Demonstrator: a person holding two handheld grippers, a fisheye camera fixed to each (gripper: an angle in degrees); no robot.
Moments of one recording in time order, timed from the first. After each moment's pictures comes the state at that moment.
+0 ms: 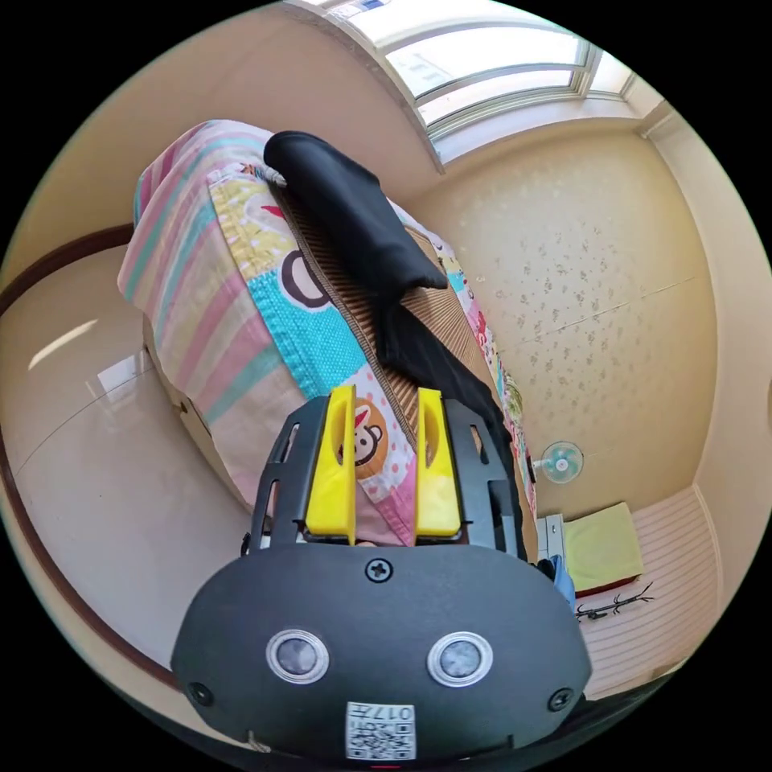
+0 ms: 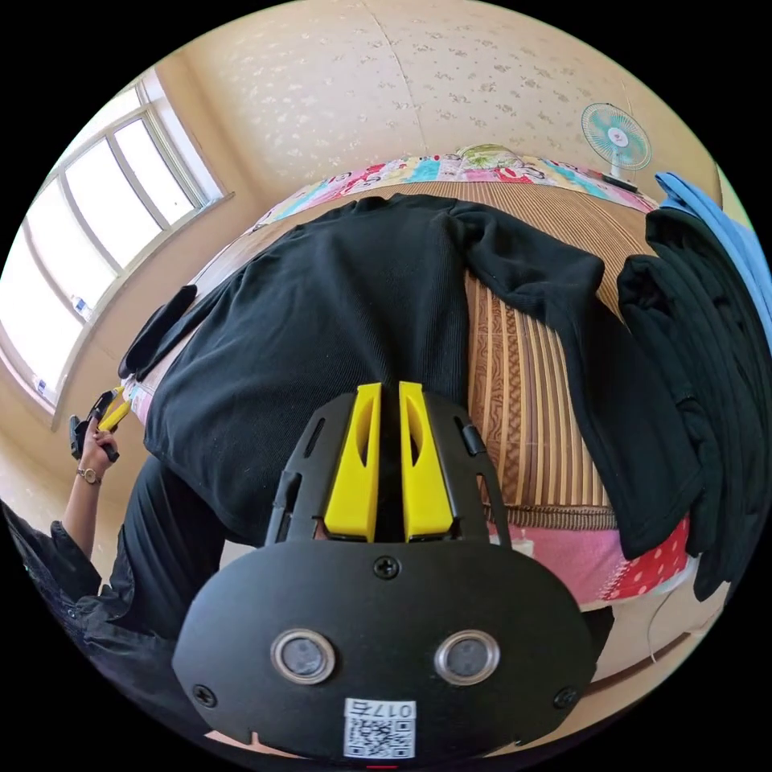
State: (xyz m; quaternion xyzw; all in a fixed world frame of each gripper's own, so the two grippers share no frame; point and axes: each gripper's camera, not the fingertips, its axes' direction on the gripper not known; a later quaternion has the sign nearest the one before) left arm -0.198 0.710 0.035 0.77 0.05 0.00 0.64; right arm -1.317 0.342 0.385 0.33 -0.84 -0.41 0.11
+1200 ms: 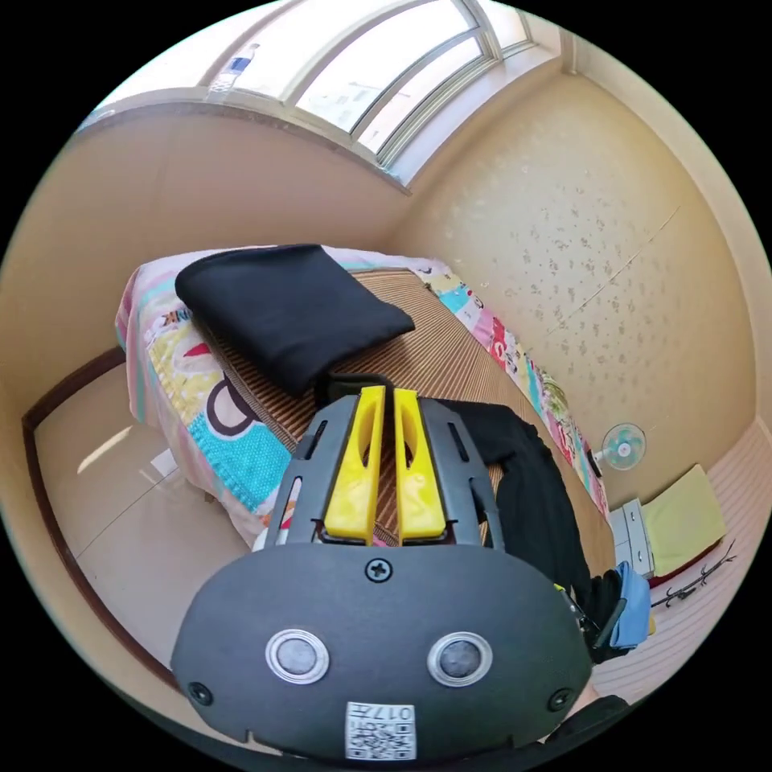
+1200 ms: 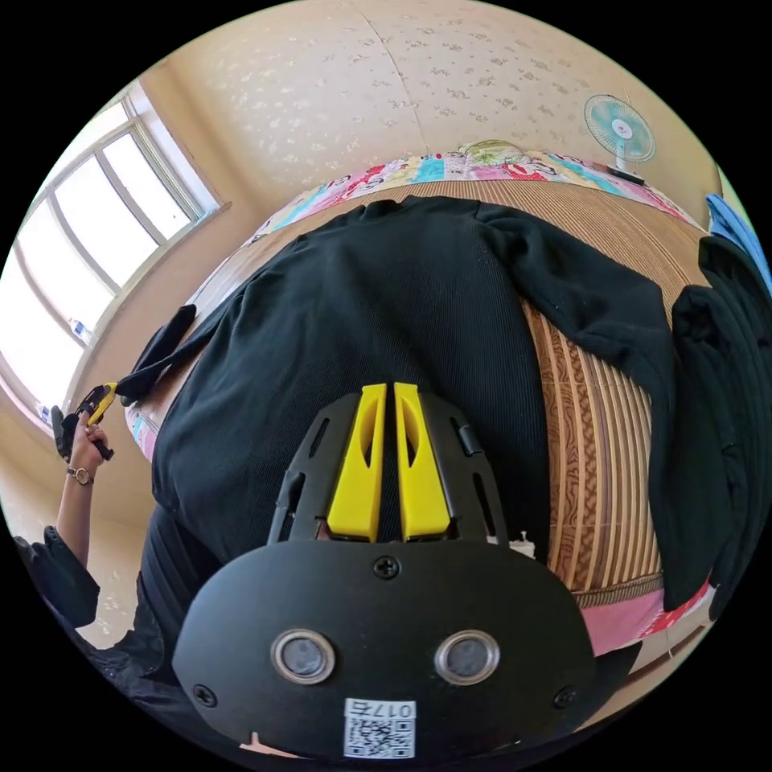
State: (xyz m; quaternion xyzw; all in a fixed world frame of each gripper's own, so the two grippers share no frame) left arm -0.133 0.731 0.018 0.80 -0.14 0.01 0.58; right arm -1.259 0.276 0.411 0.29 -0.86 -0.41 0.10
